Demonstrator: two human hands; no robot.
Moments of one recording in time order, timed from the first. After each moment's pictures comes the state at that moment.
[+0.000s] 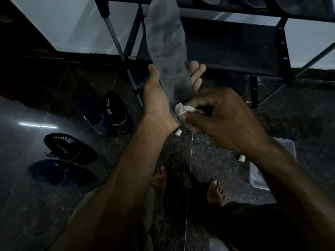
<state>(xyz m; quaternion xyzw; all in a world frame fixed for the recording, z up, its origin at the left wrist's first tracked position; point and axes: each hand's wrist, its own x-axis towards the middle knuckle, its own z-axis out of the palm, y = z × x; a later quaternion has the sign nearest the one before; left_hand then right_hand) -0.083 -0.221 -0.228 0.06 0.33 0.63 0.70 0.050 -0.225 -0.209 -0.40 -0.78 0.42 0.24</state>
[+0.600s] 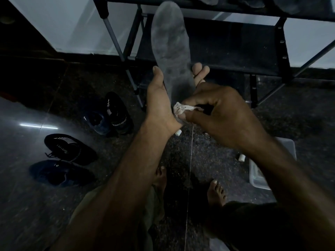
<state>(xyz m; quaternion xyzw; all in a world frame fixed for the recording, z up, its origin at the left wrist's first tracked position) -0.079 -0.221 -0.225 0.05 0.32 0.62 0.71 0.051 -0.221 -0.211 -0.37 -0.79 0.41 0.25</state>
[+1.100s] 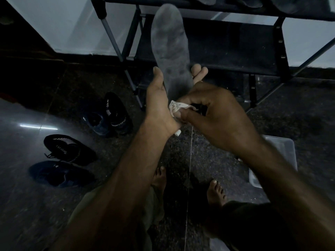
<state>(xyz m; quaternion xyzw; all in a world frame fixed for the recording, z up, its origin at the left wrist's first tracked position) -0.078 -0.222 -0.227 0.05 0.32 0.61 0.72 0.046 -0.224 -0.212 -0.38 -0.80 0.39 0.26</state>
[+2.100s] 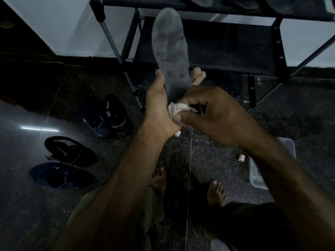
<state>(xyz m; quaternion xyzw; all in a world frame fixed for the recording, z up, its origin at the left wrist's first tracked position) -0.076 -0.222 -0.231 0.04 0.32 0.61 0.73 0.052 -0.213 -0.211 -0.35 -0.81 0.42 0.20</state>
